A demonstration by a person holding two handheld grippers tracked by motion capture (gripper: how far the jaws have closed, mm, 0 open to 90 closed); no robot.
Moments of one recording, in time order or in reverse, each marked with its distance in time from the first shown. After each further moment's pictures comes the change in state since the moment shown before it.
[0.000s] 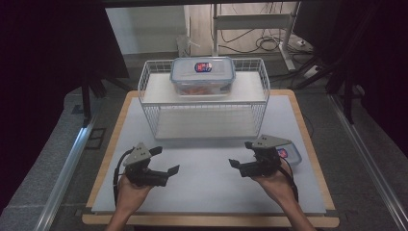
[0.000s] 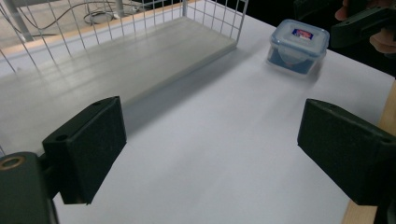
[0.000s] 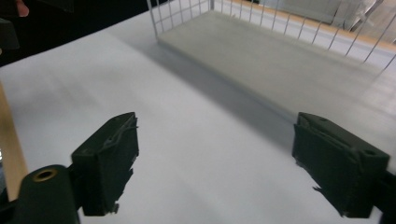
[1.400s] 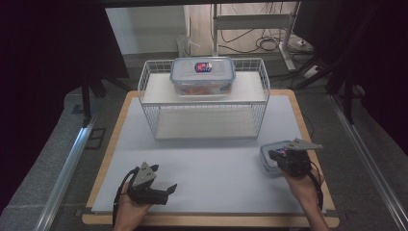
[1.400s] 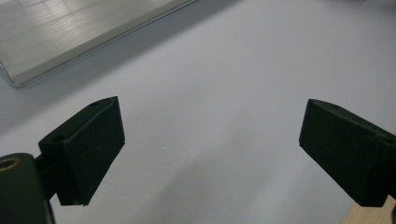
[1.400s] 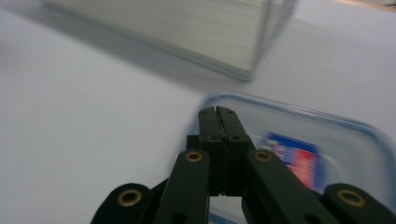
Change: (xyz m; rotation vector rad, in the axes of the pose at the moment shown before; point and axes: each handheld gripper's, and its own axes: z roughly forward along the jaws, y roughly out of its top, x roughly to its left) left arm -0.015 -0.048 0.005 0.156 0.104 0.043; right arm -0.066 -0.050 -0.043 0.079 -0.251 0.118
